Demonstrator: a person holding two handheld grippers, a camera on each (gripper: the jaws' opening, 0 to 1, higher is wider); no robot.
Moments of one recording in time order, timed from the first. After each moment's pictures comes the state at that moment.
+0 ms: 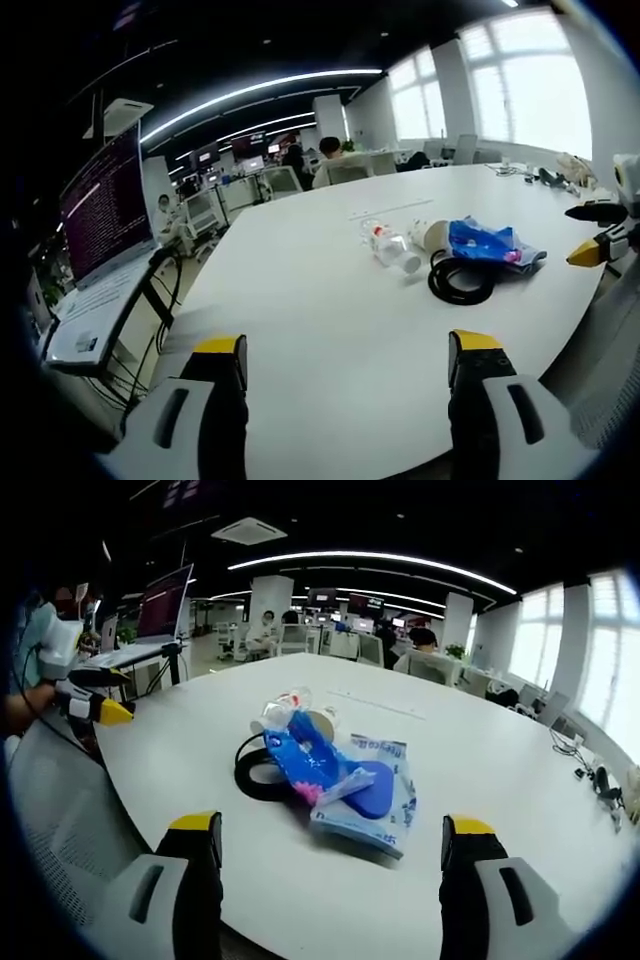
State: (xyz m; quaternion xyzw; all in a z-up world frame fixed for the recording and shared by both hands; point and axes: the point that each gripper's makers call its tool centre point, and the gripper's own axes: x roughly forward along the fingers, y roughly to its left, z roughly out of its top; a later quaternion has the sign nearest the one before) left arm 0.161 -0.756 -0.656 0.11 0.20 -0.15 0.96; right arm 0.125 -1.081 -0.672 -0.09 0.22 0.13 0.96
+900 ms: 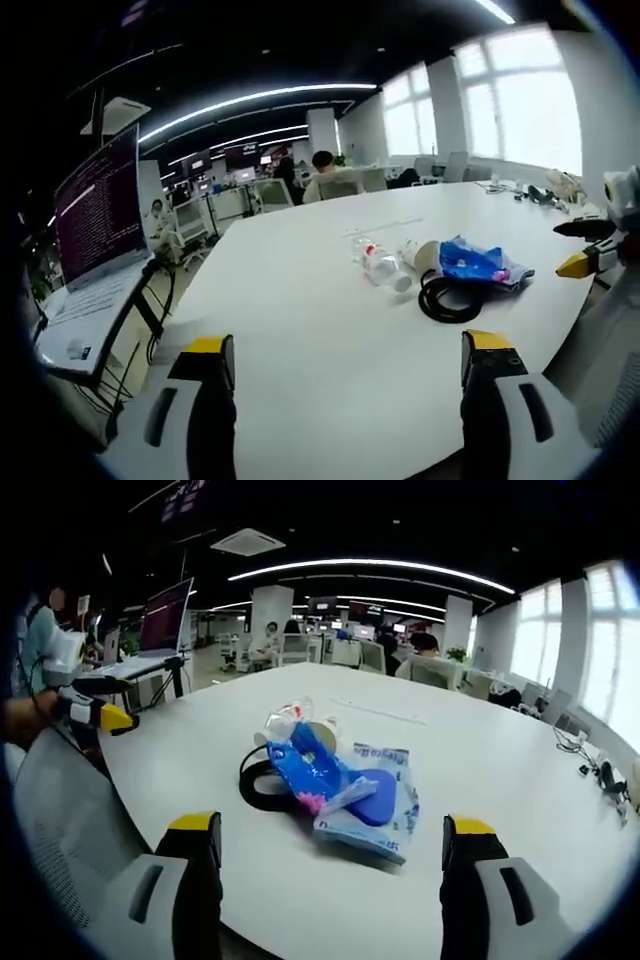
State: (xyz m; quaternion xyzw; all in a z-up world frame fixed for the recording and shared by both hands) left arm 0.165 -0.755 -0.637 0.08 0.17 -0.19 0.96; right arm 0.124 -1.082 -0.663 -0.08 0.22 0.13 0.96
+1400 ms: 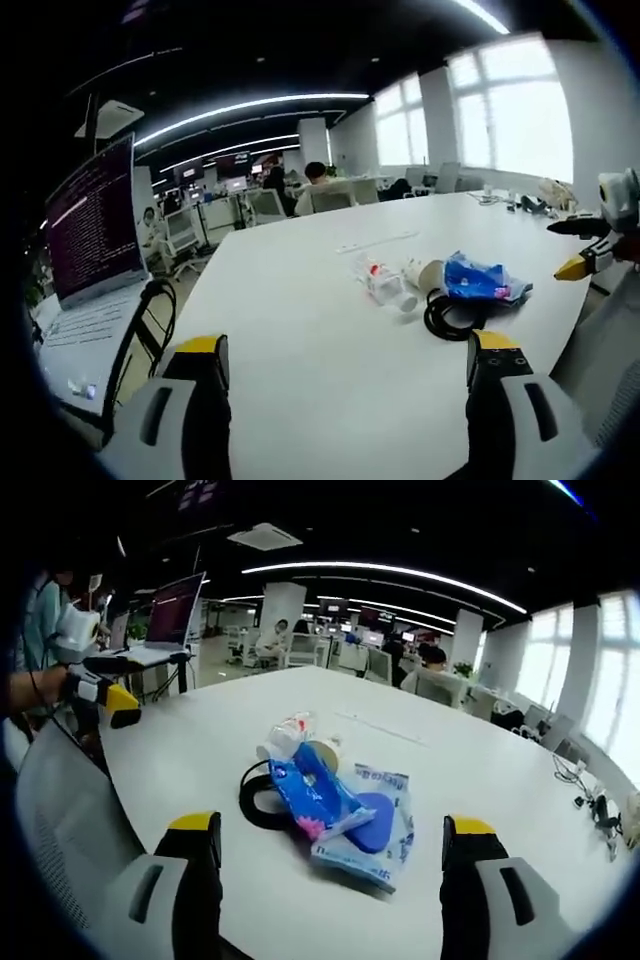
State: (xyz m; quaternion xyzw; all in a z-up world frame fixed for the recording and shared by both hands) left arm 0.188 -0.749 -0.613 0.08 0.16 -0.21 0.96; right arm 0.143 -1.063 -0.633 -0.11 0.19 0.16 0.96
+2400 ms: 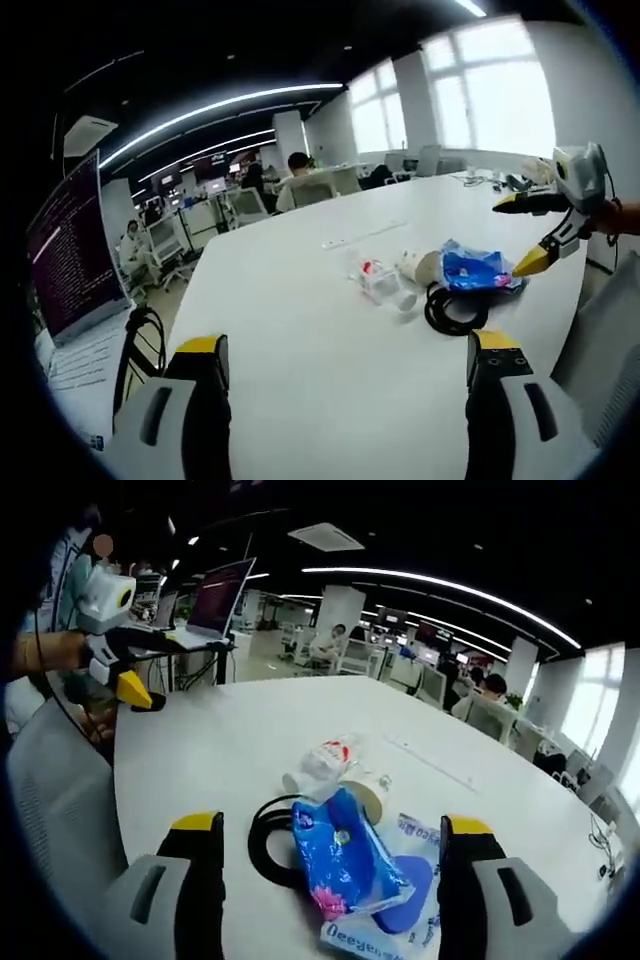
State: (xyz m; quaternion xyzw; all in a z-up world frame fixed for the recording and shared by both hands) left arm 0.213 -0.760 -0.616 0.12 0.17 -0.25 0.94; right arm 0.216 -1.004 -0.644 -0.17 0.18 0.27 0.93
